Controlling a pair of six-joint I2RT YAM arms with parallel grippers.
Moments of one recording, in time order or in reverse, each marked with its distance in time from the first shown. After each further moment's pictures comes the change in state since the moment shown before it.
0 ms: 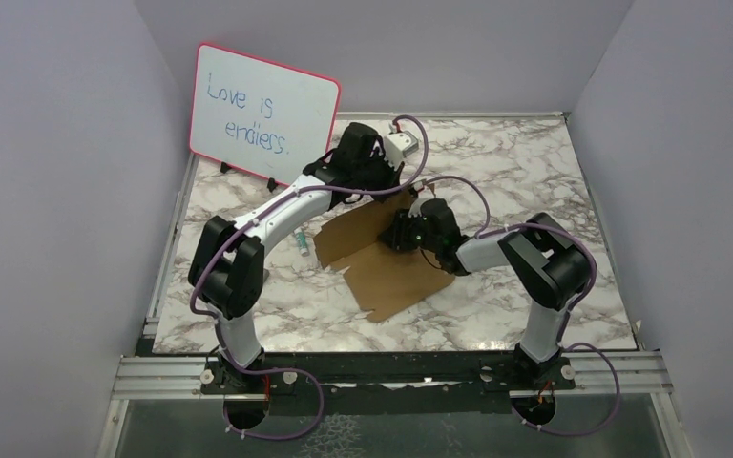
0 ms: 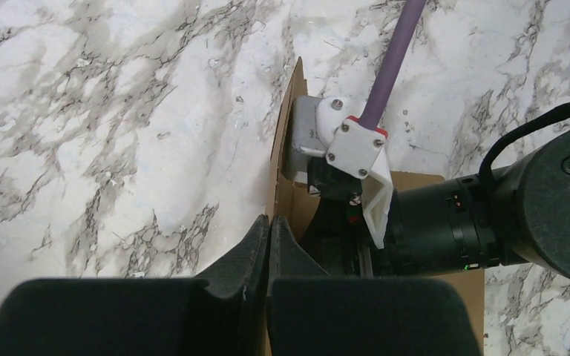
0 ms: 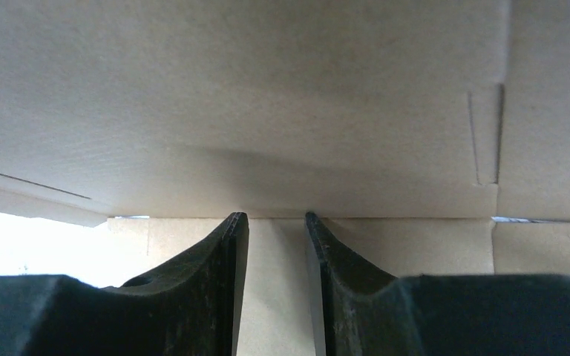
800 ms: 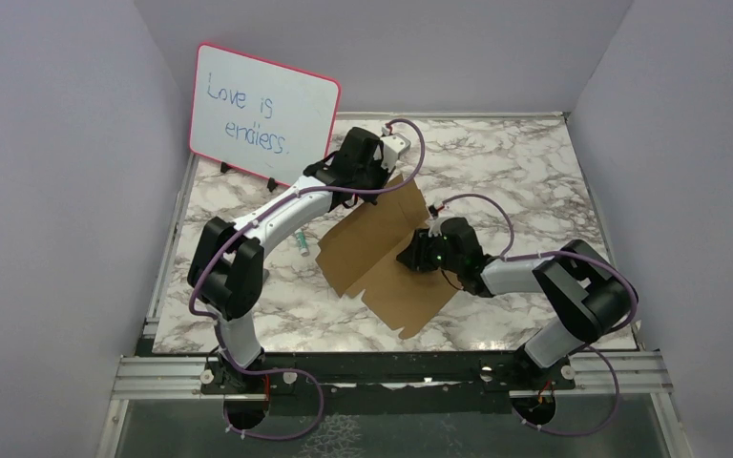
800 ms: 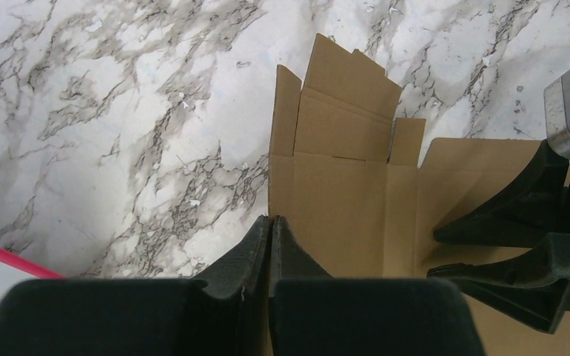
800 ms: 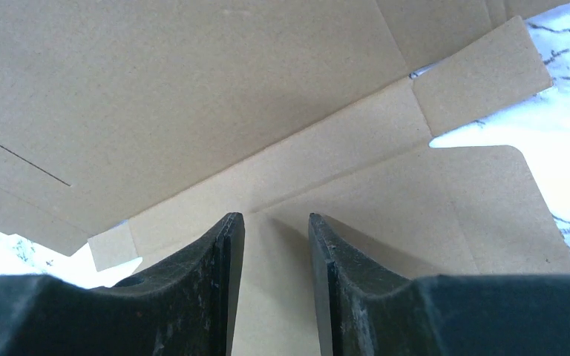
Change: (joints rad) left arm -0.016 -0.019 -0.012 -0.095 -0.304 -0.003; right arm -0.001 -0.254 -0.246 -0.073 0.000 0.005
